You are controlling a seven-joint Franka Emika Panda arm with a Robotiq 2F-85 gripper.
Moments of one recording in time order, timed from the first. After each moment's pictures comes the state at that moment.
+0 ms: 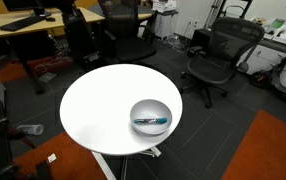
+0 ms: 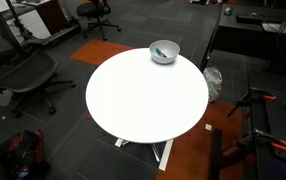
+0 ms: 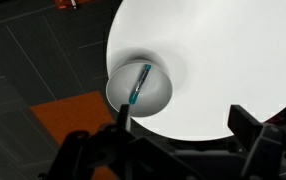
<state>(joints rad) -0.15 -0.27 -0.18 -2.40 -0.03 2.41 -0.05</state>
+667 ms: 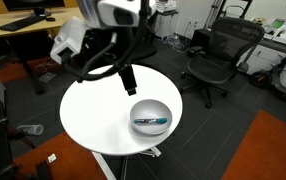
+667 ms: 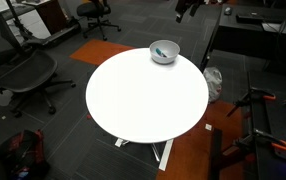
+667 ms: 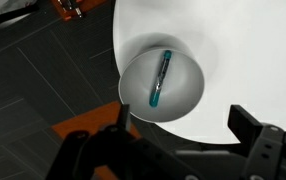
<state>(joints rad) -0.18 0.09 -0.18 -2.21 0.00 2.54 0.07</state>
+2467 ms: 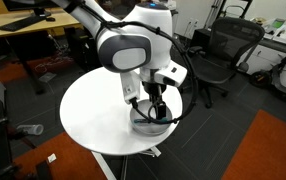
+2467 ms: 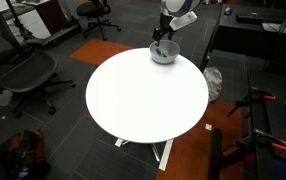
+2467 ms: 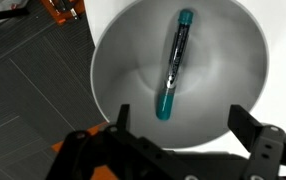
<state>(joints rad) -0.20 0.65 -0.18 -1.77 0.09 2.57 0.09</state>
